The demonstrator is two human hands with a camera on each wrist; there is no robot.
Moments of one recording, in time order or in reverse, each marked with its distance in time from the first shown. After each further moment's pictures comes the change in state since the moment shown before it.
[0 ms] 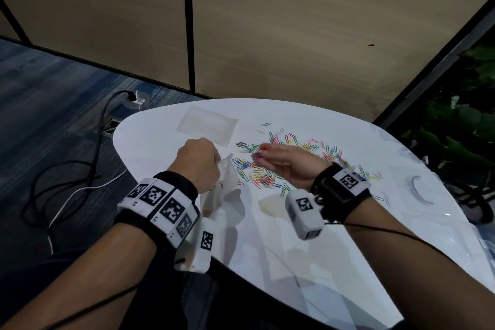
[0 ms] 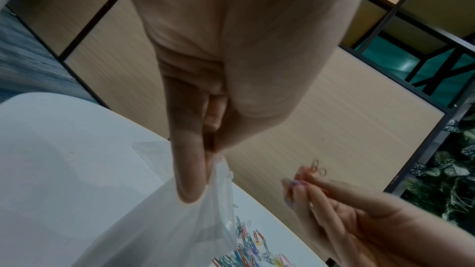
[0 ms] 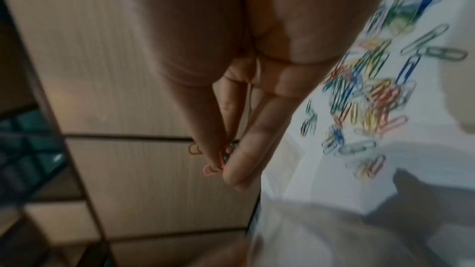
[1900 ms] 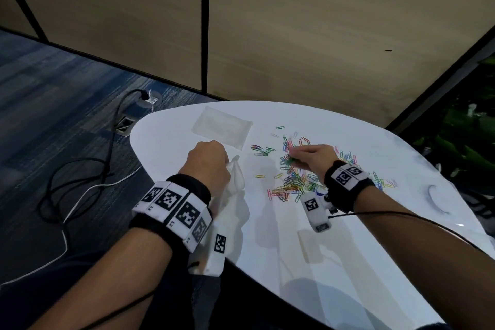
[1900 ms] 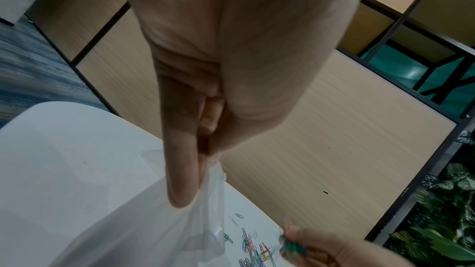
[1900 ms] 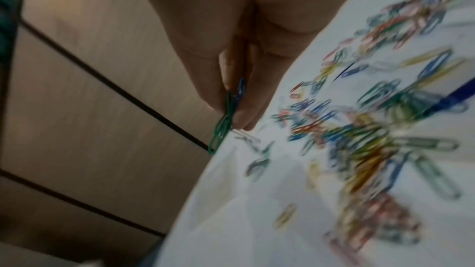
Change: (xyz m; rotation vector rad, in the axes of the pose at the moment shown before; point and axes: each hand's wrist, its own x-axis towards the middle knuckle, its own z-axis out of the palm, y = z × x) left_hand 0.005 -0.016 -0.011 0.050 -0.022 -0.012; right_hand 0.045 -0.001 -0.040 -0.500 0.463 -0.134
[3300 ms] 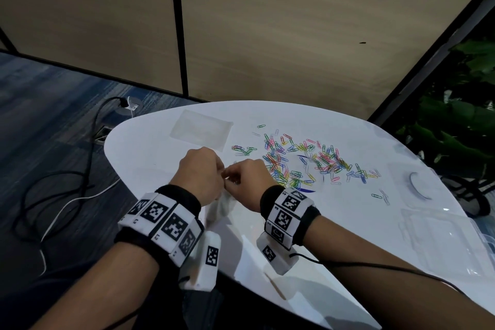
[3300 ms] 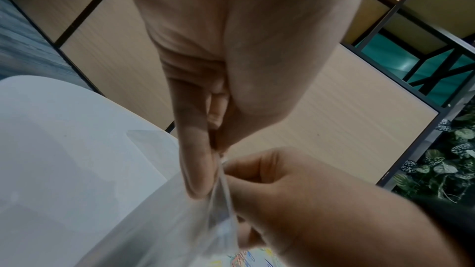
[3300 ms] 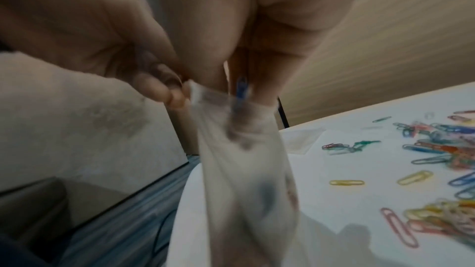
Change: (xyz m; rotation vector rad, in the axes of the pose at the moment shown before) left_hand 0.003 0.018 0.028 -0.117 0.026 0.049; right_hand -0.083 0.000 0.086 -0.743 -0.224 -0.486
